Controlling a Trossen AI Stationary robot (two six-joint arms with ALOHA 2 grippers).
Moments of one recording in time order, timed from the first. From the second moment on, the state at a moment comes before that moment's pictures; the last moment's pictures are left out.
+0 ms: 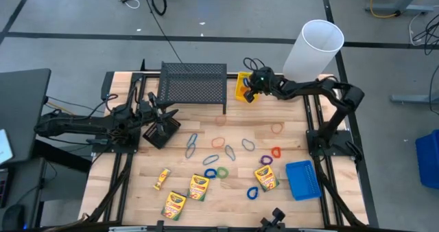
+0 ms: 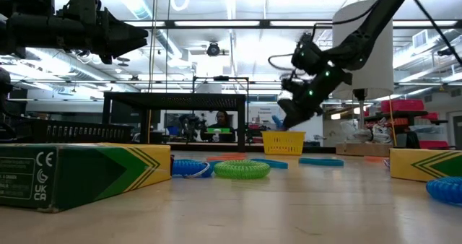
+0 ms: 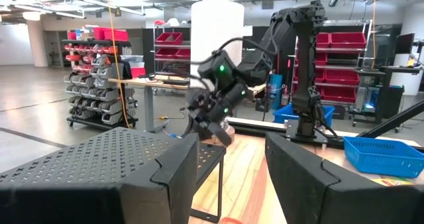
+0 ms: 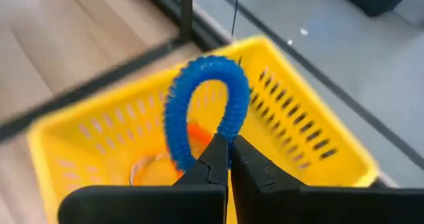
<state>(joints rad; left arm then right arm) 0.10 0.45 0.06 0.58 -0.29 0.04 -0.66 1.71 0.81 0.20 0.10 -0.06</state>
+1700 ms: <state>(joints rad) 0.10 0.45 0.06 0.57 -0.29 0.04 -0.49 1.54 0.81 -0.06 0.11 -0.10</state>
